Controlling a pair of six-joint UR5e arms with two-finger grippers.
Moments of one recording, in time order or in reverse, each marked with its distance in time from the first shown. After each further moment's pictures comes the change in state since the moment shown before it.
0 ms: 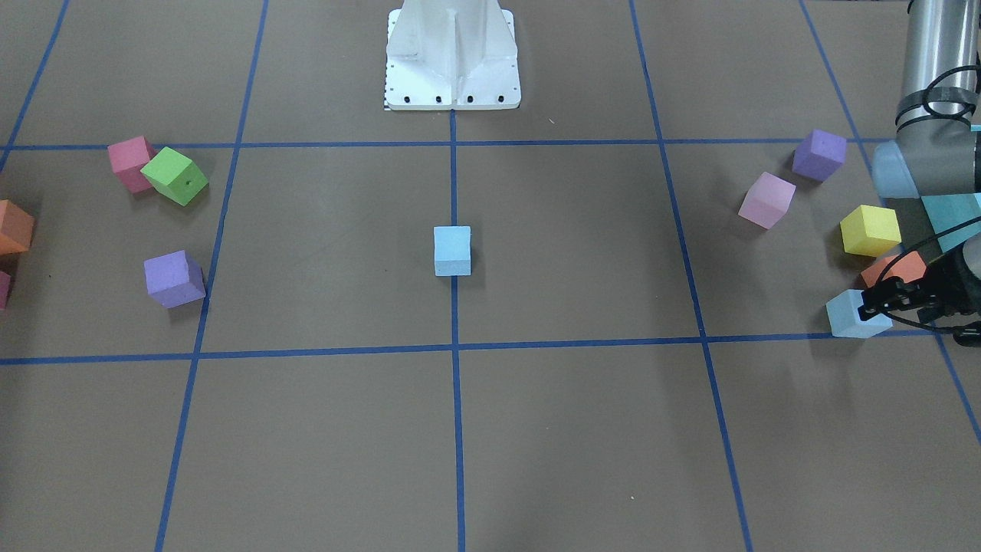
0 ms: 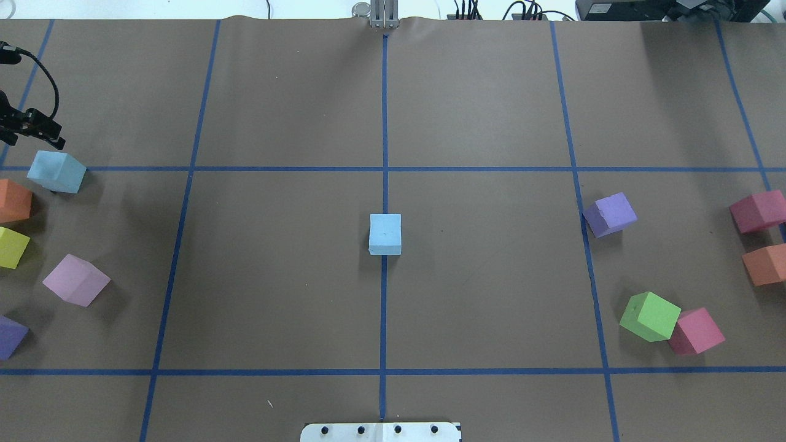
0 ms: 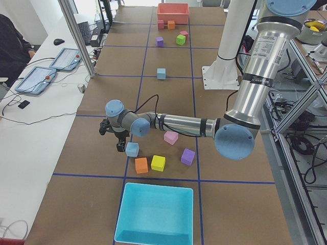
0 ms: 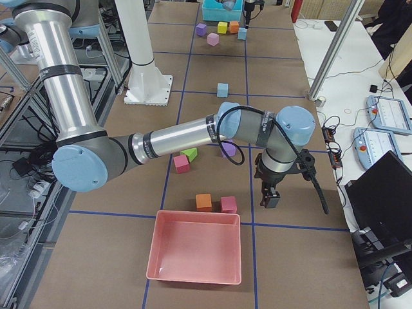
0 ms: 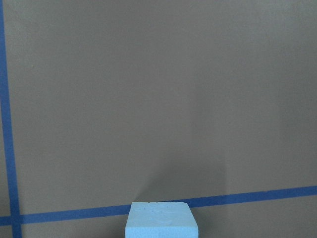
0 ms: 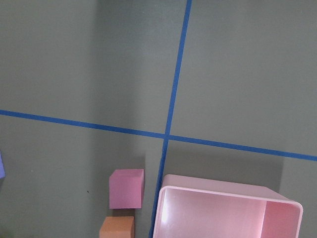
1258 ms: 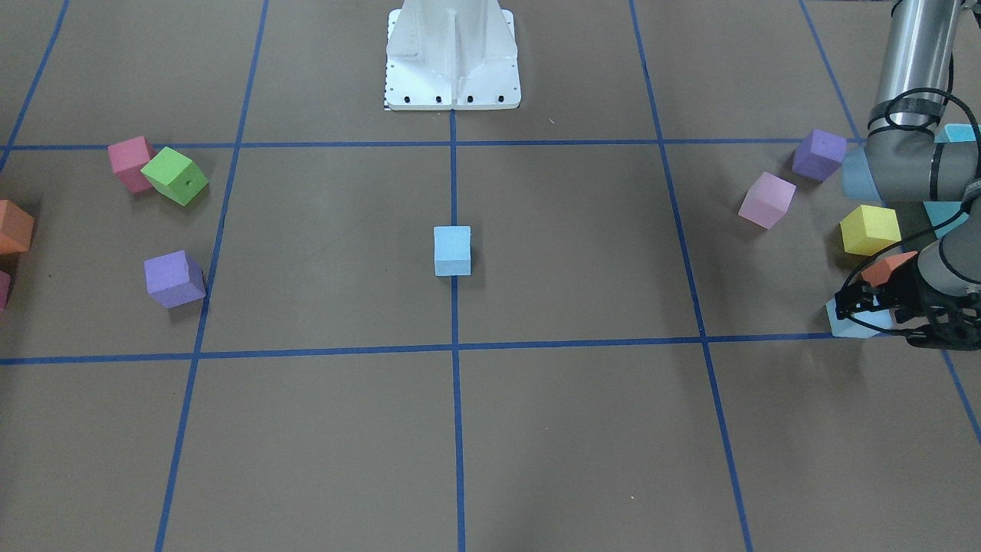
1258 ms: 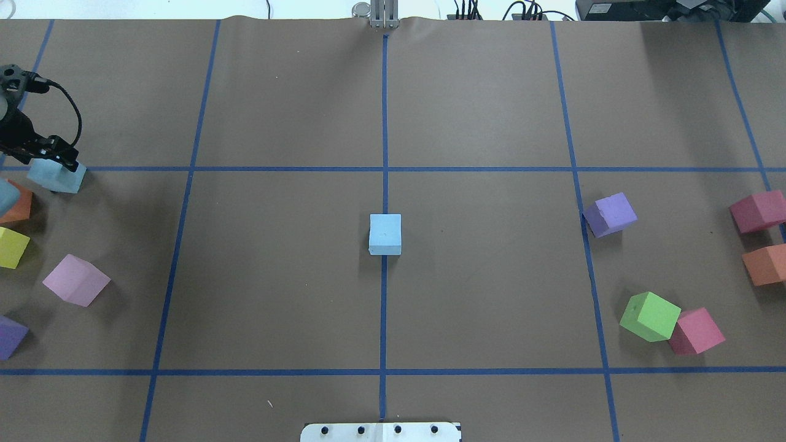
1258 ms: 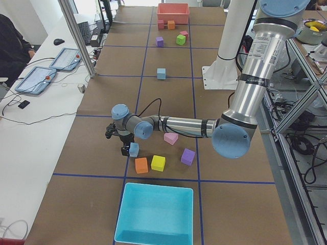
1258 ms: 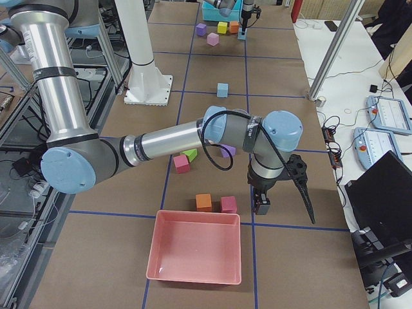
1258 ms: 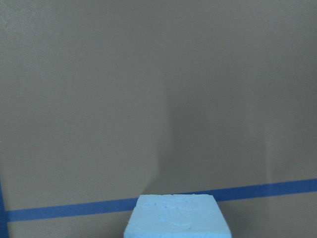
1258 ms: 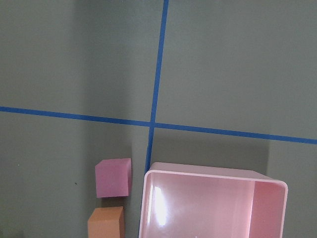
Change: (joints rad) left arm 0.075 0.004 0.038 -0.021 0.081 0.003; right arm 0.033 -0.046 0.042 0.003 -0.010 0.008
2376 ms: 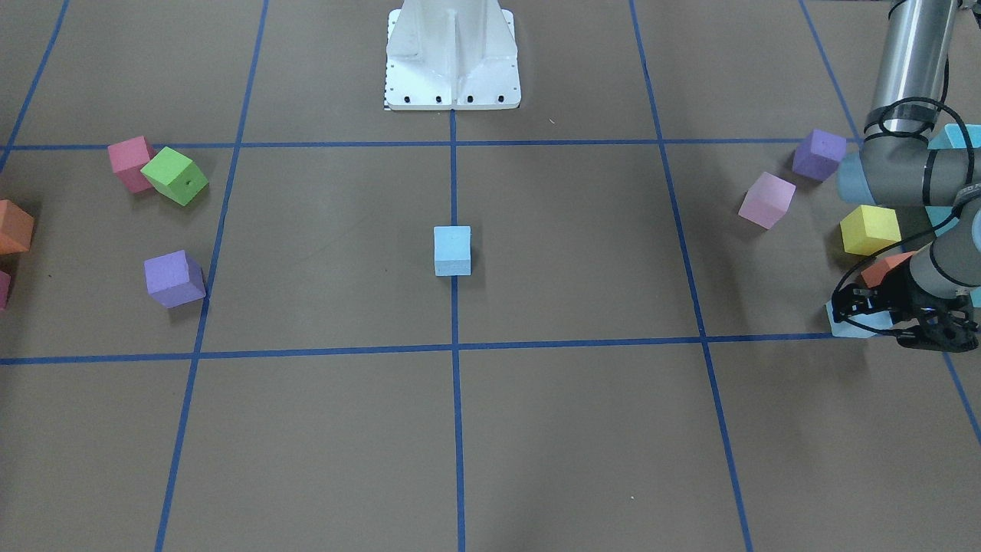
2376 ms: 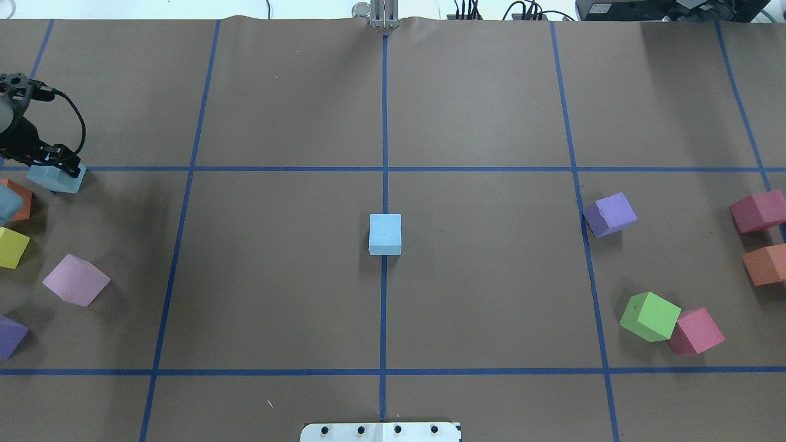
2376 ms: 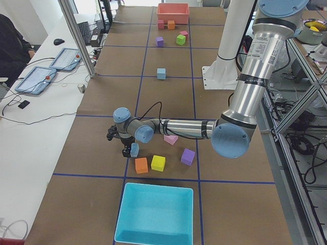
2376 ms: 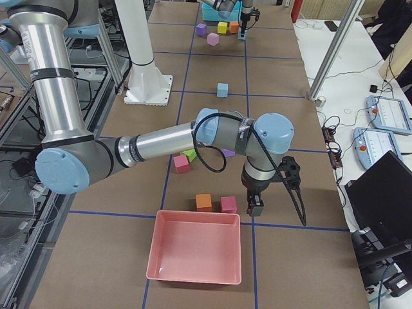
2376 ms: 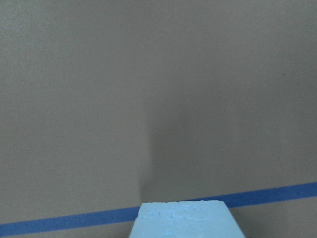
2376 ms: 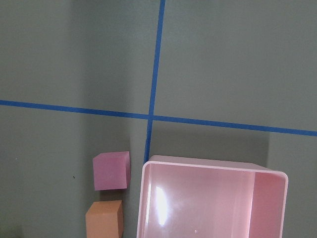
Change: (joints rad) left arm 0.018 0.001 0.040 -0.066 0.003 0.000; right arm 0.001 -0.034 0.030 0.003 0.000 -0.003
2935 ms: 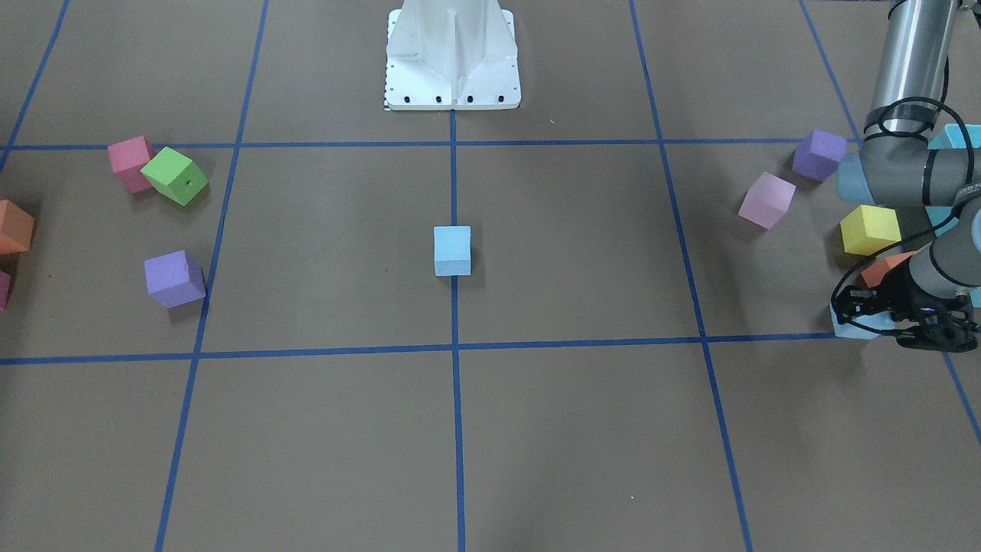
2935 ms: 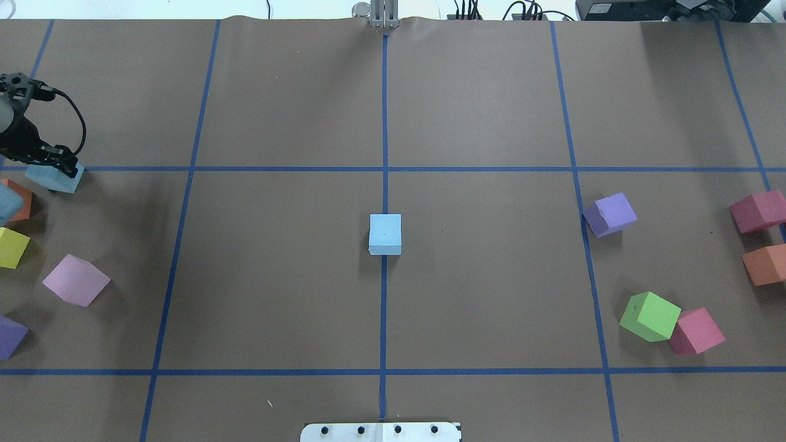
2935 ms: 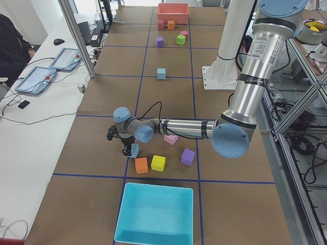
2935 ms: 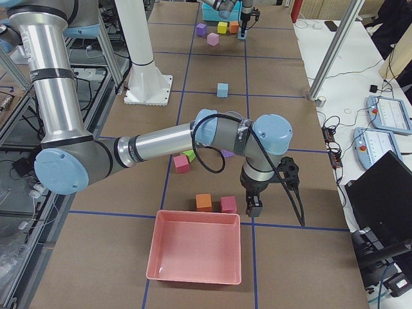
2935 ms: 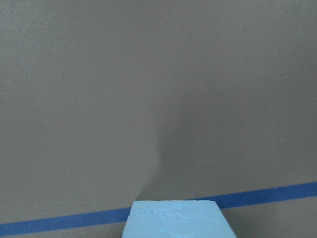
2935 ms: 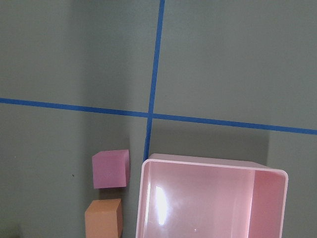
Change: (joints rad) left arm 0.000 -0.002 -0.004 0.001 -0.003 -0.001; right arm 0.000 -0.007 0.003 0.001 -0.001 -0.003
